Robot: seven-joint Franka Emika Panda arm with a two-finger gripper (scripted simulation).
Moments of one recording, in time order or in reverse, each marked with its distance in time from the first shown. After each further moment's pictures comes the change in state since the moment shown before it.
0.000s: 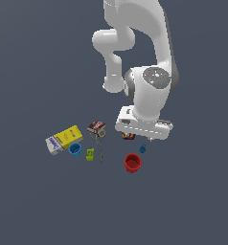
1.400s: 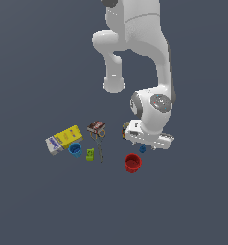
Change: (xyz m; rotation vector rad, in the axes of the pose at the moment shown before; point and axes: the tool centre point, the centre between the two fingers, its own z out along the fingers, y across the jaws) arm -0.021 -0.040 0.095 0.004 0.002 0.069
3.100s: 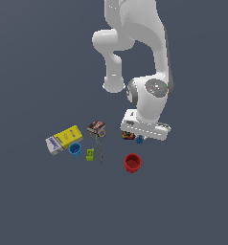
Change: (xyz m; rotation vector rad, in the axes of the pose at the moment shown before) arm -0.017 0.026 -0.039 0.000 0.000 0.001
